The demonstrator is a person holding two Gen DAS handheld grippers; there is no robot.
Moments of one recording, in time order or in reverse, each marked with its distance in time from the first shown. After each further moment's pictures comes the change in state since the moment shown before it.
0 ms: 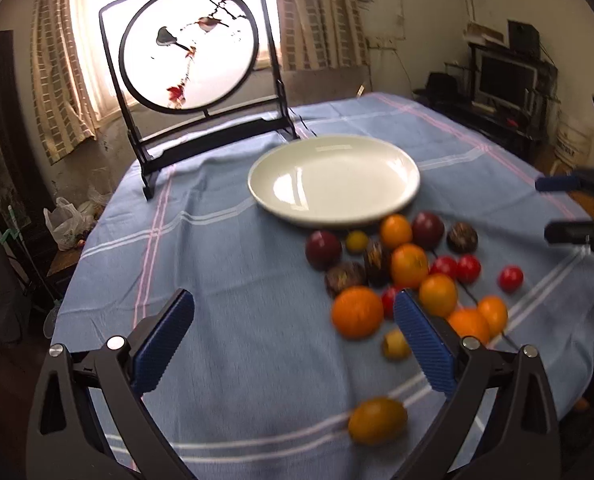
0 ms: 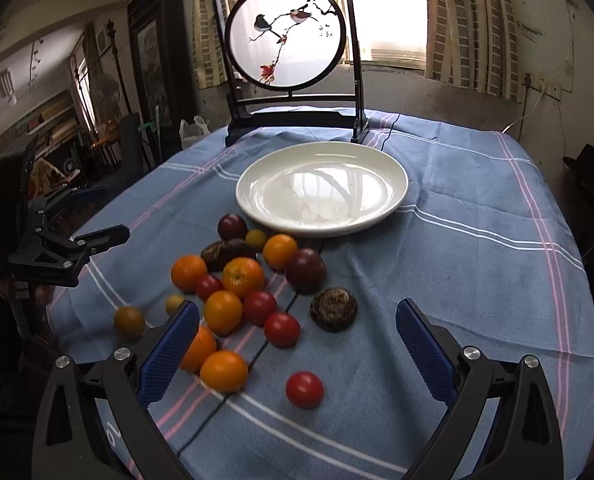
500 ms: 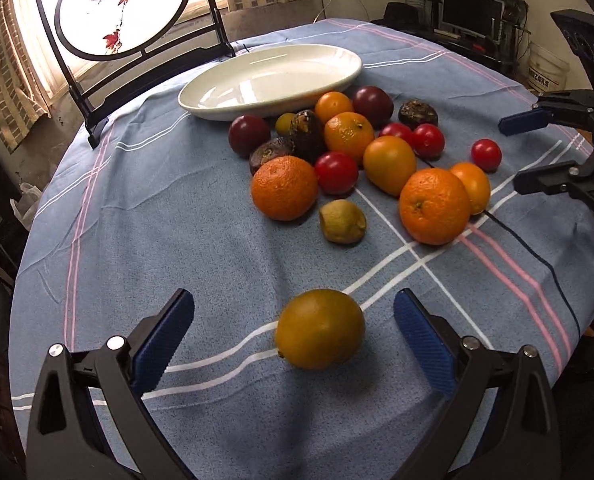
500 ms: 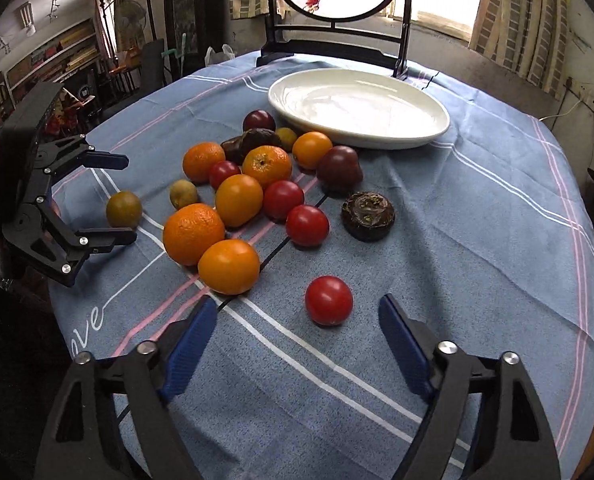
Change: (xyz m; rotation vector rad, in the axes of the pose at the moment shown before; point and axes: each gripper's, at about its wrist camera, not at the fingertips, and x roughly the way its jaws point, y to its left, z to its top) left arm 0.034 -0.040 -0.051 0.089 0.189 -0.085; right arm 0.042 0.014 -0.035 -0.106 0.219 0.044
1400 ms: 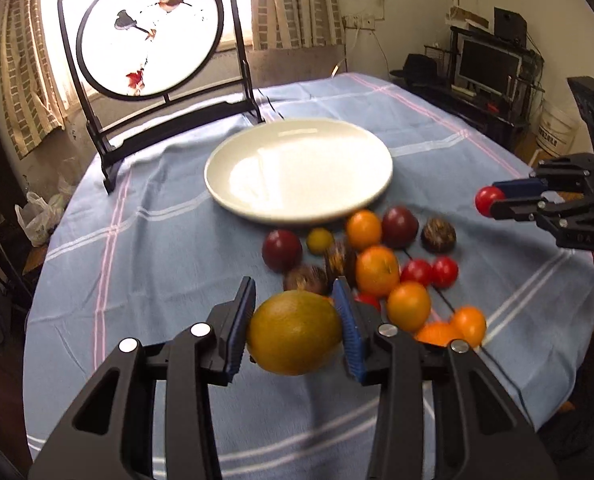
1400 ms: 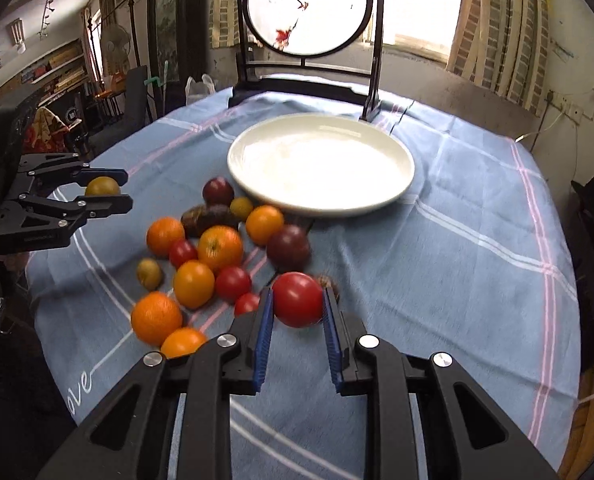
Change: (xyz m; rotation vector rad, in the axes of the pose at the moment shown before) left arm -0.021 0.035 0.094 -0.111 -0.154 0.005; right arm -0.032 -0.034 0.068 0.026 -0.185 -0.065
